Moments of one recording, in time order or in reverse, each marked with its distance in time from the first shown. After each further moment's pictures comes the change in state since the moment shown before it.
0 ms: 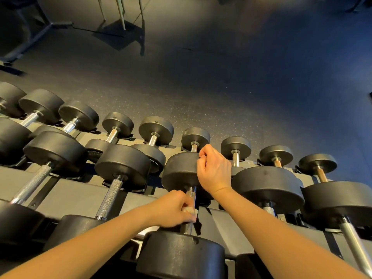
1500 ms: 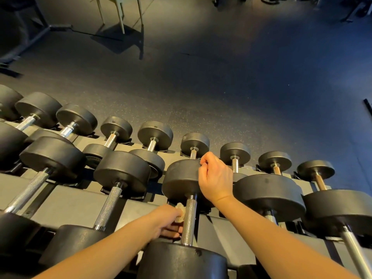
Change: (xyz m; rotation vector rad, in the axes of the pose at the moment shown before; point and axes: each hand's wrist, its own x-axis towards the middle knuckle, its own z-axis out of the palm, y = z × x) left_hand 0.011 -0.023 0.020 -0.916 0.110 -0.701; right_hand 0.000 0.002 0.003 -0.019 0.005 -0.005
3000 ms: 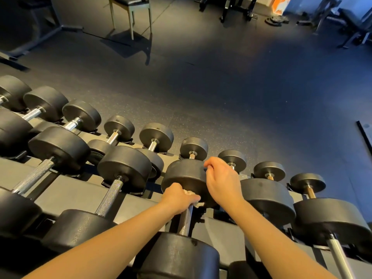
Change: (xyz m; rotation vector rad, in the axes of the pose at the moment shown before) left_hand -0.011 0.036 0.031 0.354 0.283 0.307; right_hand -0.008 -0.025 -0.054 -0.132 -0.228 0.097
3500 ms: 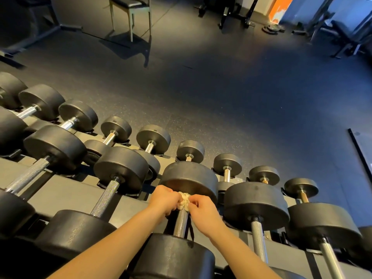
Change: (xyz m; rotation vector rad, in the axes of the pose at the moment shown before) left_hand 0.001 -0.010 -0.012 -0.253 0.104 -0.115; right_hand -0.053 -0.001 0.048 0.297 -0.425 0.326
